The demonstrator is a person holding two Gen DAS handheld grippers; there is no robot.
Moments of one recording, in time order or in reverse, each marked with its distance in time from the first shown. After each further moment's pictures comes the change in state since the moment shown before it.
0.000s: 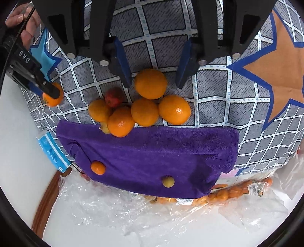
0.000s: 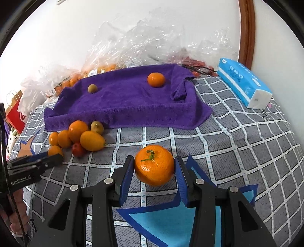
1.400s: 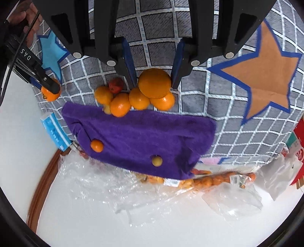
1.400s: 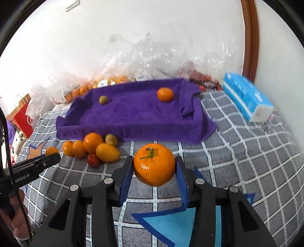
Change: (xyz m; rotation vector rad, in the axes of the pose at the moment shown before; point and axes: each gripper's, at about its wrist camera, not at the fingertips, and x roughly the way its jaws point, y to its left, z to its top) left arm -0.047 0.011 0.000 -0.082 -0.121 0.007; right arm -0.035 0.017 0.017 -0.034 -0.092 0.025
